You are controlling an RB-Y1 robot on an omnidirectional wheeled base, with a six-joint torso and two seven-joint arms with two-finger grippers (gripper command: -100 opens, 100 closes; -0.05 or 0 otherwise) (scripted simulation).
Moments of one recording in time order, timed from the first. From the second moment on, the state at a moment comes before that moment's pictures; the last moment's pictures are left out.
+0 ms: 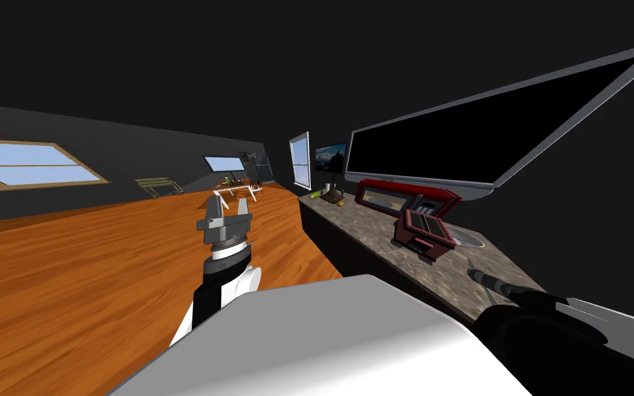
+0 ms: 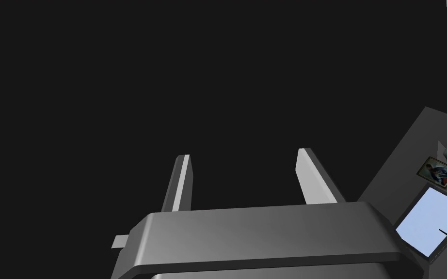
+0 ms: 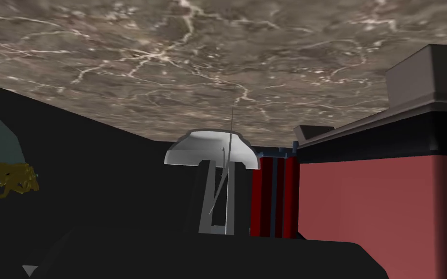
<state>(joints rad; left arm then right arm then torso) 0.46 -0.04 -0.04 -2.39 -0.05 -0.58 0.14 0.94 -1.33 -0.11 -1.20 0.04 0.03 -0.33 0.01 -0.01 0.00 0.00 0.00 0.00</state>
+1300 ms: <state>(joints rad) 0.46 -0.04 -0.04 -2.39 -0.05 -0.58 0.14 0.86 -1.46 -0.04 -0.97 -0.02 -0.28 -0.28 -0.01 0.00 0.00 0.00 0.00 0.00</state>
